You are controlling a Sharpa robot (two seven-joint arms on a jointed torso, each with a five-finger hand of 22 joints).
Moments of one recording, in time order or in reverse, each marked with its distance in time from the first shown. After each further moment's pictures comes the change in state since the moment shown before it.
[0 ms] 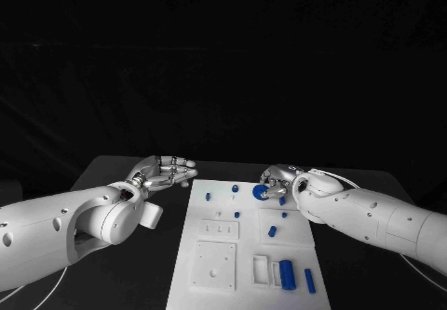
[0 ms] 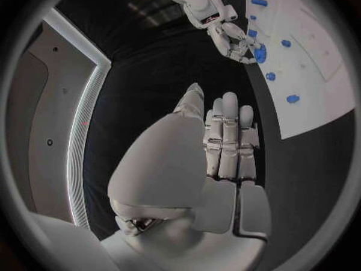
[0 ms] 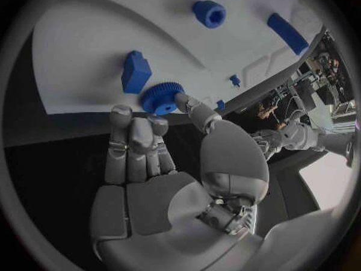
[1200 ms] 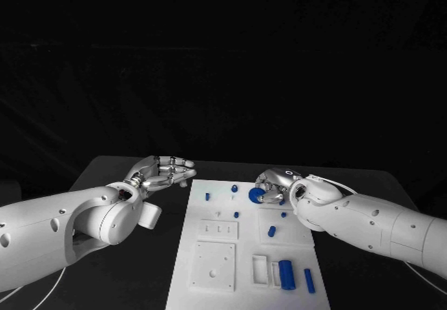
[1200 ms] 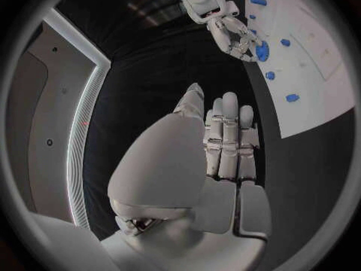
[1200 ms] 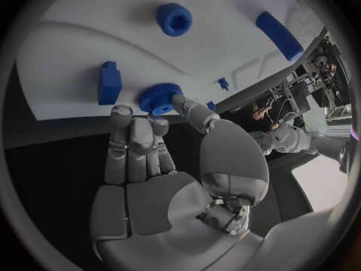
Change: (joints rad) left arm 0.000 -0.005 0.000 0.001 0.000 0.000 0.000; left_hand 0.000 0.000 0.000 0.000 0.000 0.000 0.000 0.000 0.001 0.000 0.000 0.000 0.001 0.000 0.000 0.000 -0.001 -0.001 0.000 0.000 0.000 -0.001; right arm -0.013 -0.034 -0.011 0.097 -0.025 -0.067 -0.012; right_hand 0.007 0.006 0.079 0.046 -0.084 0.000 0.000 0.000 -0.052 0.006 -0.002 0.000 -0.004 0.002 -0.005 0.001 0.001 0.000 0.011 -0.004 0.000 0.000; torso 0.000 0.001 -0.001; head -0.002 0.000
